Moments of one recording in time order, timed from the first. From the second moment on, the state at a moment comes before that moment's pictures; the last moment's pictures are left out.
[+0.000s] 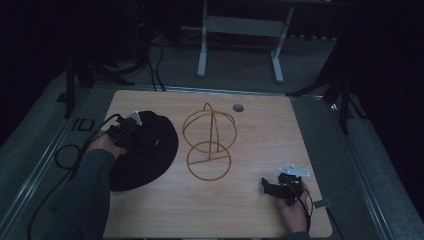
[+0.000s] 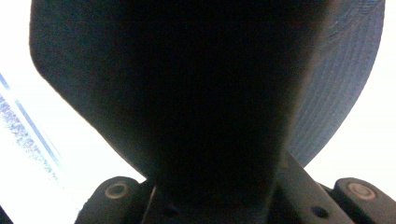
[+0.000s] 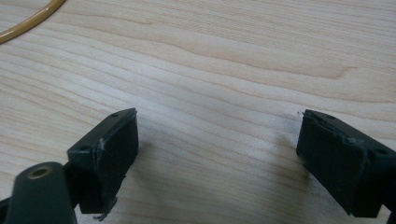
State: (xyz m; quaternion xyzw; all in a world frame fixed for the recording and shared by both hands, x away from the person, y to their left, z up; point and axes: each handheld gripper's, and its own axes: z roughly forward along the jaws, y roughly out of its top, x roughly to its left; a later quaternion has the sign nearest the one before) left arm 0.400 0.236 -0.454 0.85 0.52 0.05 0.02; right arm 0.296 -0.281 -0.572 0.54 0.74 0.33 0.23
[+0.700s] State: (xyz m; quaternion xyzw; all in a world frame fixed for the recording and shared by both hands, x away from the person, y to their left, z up) left arm 0.397 0.243 -0.440 0.86 0.51 0.03 0.05; right arm 0.296 -0.281 -0.572 0.54 0.74 0.33 0.23
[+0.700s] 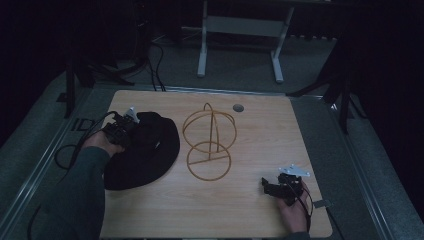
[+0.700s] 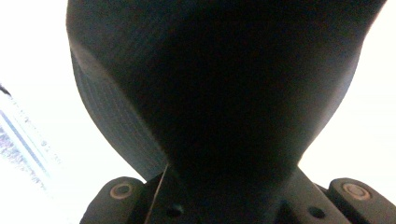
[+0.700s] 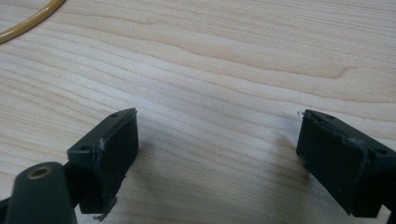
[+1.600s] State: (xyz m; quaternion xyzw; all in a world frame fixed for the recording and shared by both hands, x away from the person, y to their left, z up) left arm 0.392 0.254 -0.412 0.86 0.50 0.03 0.09; right arm 0.296 -0.281 -0.572 0.54 0.74 0.33 0.23
